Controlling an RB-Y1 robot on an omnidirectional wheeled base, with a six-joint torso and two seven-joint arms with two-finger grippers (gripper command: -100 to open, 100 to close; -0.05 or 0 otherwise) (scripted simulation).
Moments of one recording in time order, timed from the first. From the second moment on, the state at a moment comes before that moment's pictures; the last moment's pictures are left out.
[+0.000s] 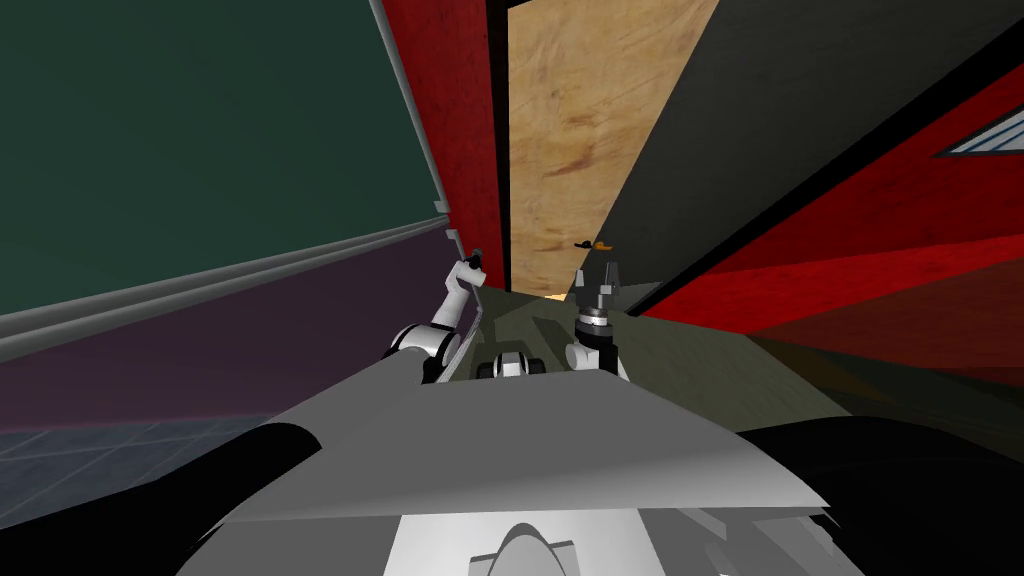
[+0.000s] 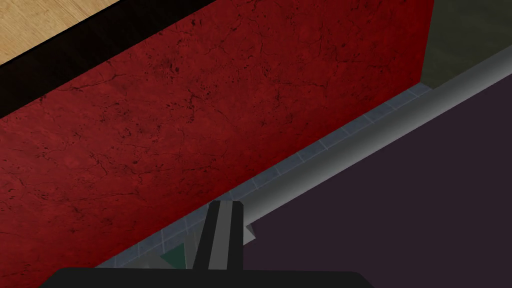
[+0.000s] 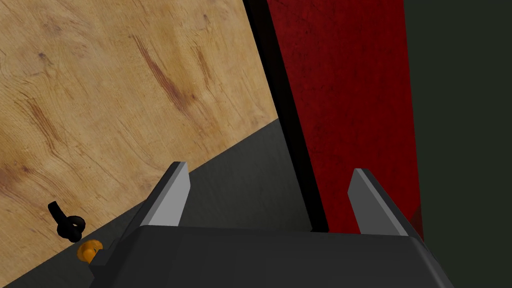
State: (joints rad) left arm -0.80 0.13 -0.06 -1.17 -0.43 0.62 0.11; right arm 0.47 0.02 0.05 -2.22 -0.02 -0.58 -0.17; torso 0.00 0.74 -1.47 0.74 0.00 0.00
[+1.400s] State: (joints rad) left arm -1.02 0.11 -0.09 -0.91 -0.48 0.61 0.14; right arm 0.47 0.02 0.05 -2.22 -0.02 -0.58 -0.17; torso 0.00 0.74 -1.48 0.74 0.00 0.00
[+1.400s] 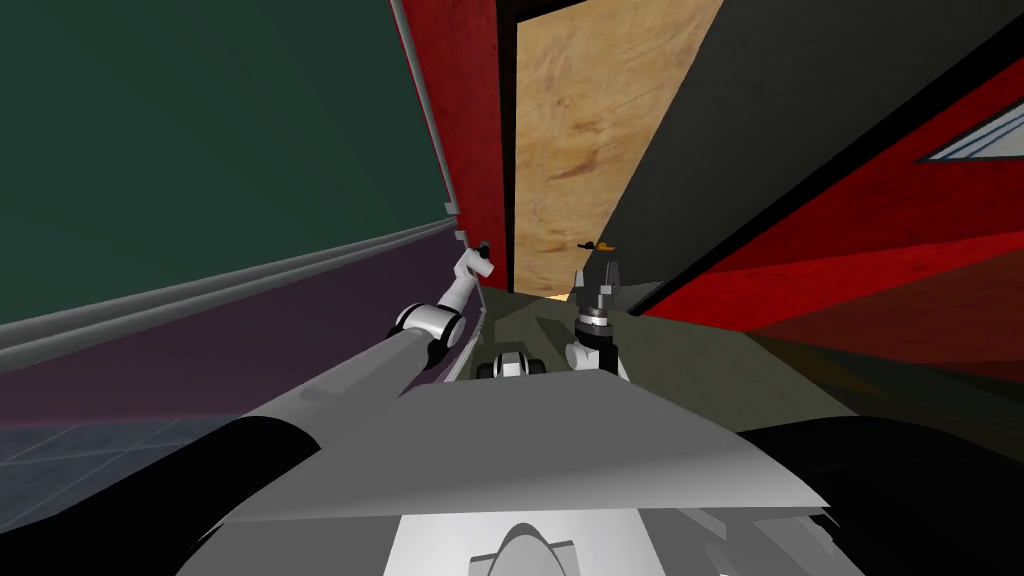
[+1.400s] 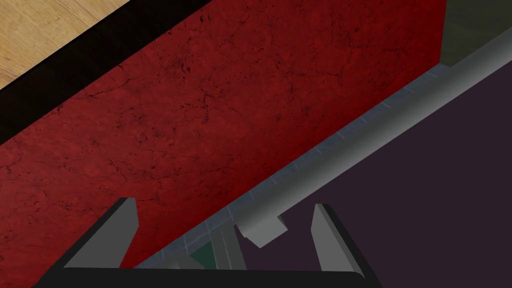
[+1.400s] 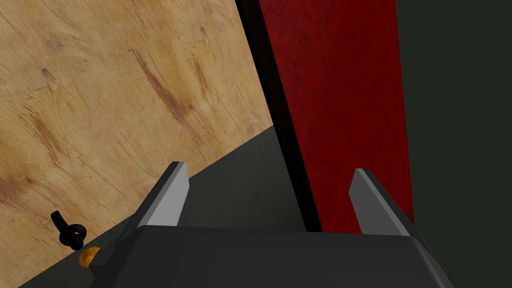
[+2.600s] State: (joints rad) left arm -1.09 0.15 -0.06 -0.90 -0.45 0.68 0.13; right arm 0.47 0.02 0.05 -2.22 -0.02 -0.58 -0.17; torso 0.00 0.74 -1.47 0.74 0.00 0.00
